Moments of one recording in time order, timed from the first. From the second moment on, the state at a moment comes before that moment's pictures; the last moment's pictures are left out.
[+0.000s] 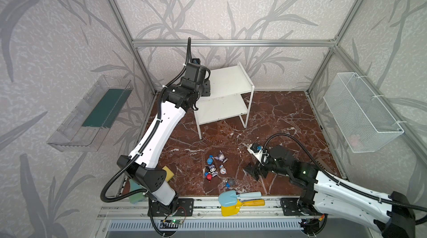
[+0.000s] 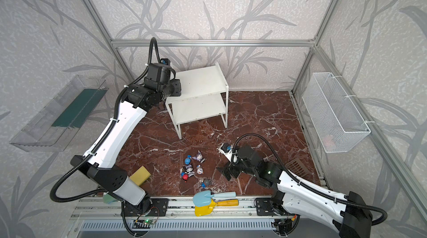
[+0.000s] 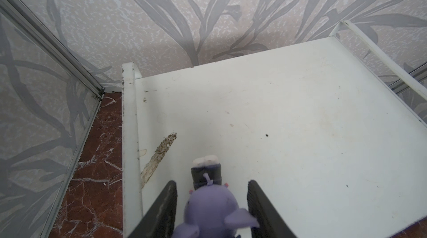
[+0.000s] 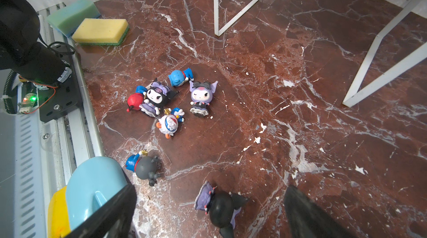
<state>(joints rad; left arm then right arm) -0.44 1.62 1.96 -0.94 -0.34 -0.29 0.93 0.86 0.50 -0.22 -0.09 0.03</state>
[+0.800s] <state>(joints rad) -0.44 1.55 1.90 -0.98 -0.35 -0.34 0.95 0.86 0.50 -0.21 -0.10 0.03</state>
